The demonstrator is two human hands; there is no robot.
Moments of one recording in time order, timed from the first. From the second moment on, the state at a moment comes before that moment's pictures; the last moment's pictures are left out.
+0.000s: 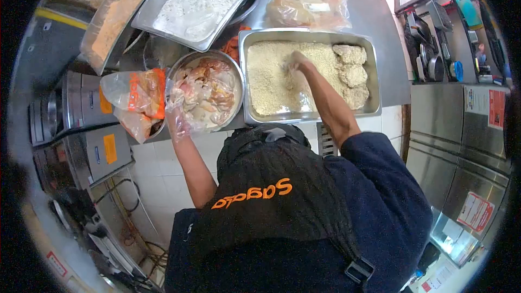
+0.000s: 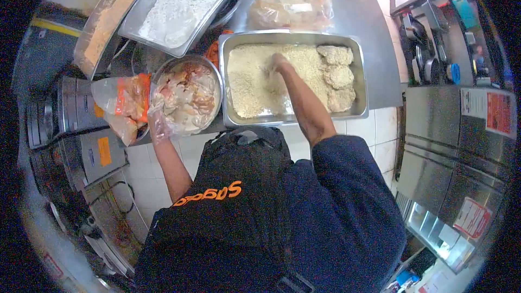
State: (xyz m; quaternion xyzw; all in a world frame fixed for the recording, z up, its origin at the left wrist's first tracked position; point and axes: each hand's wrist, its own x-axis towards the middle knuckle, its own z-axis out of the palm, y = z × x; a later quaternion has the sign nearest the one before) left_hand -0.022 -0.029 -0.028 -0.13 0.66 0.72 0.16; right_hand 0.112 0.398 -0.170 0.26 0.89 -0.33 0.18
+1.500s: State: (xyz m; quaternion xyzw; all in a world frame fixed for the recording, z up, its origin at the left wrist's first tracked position) left_hand -0.041 -0.052 -0.010 0.07 0.79 0.59 0.17; right_hand 0.224 0.391 -0.078 0.40 0.84 -0.35 -0.11
